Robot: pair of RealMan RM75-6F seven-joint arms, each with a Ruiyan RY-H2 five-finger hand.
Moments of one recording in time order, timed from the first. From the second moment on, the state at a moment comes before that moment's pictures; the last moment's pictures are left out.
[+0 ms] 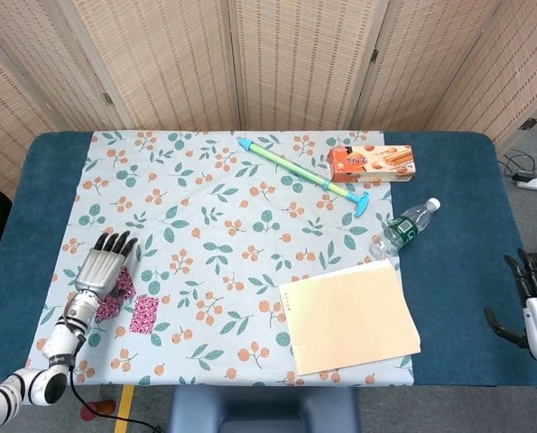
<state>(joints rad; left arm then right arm) -0.57 -1.49 -0.11 -1.18 1.17 0.90 0.36 0.02 -1.12 0.07 -1.51 -1.49 1.53 0.10</state>
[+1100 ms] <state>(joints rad) -0.57 -1.49 -0.11 -1.14 1.05 0.86 0.34 0.02 -1.12 0.07 -1.51 -1.50 1.53 0.10</state>
